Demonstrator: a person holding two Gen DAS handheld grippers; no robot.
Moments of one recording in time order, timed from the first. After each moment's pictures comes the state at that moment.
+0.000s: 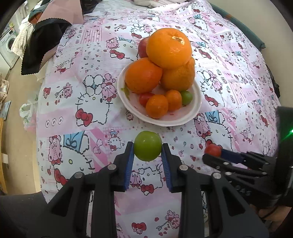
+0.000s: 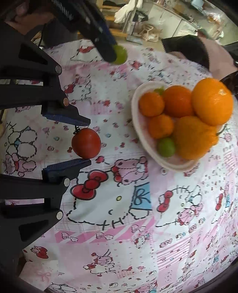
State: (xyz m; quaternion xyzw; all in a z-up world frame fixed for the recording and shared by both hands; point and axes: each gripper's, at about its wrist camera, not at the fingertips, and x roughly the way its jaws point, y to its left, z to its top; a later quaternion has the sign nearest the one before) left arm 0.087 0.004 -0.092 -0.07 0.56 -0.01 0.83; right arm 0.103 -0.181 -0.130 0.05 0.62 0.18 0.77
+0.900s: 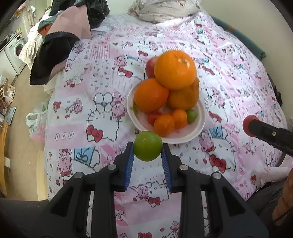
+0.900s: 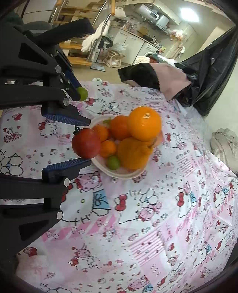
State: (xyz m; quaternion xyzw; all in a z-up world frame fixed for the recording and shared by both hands) left arm 0.087 0.014 -0.072 -0.06 0.50 0.01 0.86; right arm 0.123 -0.215 -0.054 0.18 0.51 0.22 0.81
